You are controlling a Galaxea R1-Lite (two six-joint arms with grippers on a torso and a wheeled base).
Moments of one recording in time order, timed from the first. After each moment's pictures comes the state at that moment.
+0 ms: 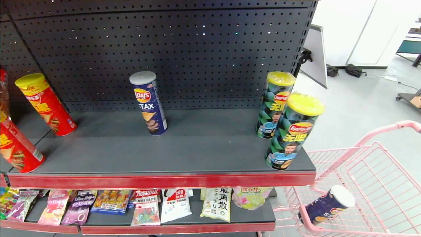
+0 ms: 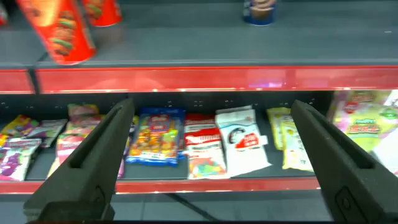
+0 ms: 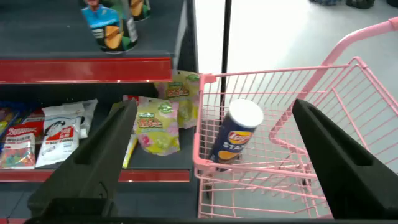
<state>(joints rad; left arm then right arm) 0.00 0.00 0.00 0.00 0.00 0.00 0.00 0.00 0.00 0.00 0.02 0.00</state>
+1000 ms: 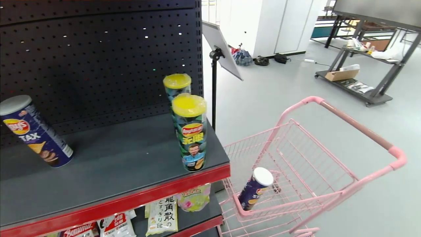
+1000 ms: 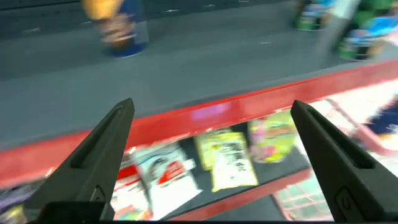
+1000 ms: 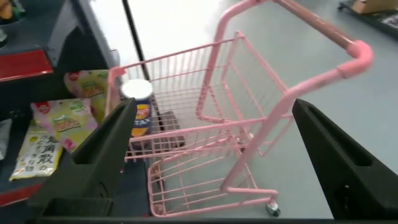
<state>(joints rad) 0.00 0.00 0.00 0.00 0.00 0.00 0.00 0.00 0.00 0.00 0.02 0.00</state>
